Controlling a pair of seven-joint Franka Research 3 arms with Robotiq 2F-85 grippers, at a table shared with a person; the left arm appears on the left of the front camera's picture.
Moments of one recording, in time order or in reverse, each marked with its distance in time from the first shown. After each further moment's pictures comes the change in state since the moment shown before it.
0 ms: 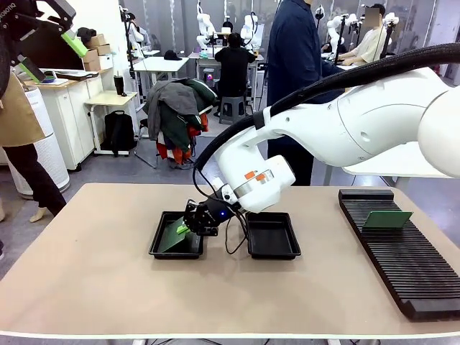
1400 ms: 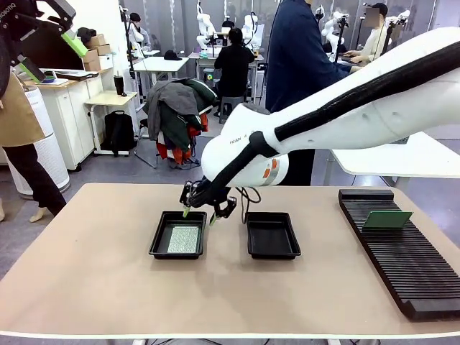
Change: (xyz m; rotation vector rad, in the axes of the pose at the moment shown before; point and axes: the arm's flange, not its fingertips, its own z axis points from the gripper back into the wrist) left arm 0.000 0.000 0.000 0.000 0.000 0.000; right arm -0.024 0.096 0.055 -0.547 -0.107 0.114
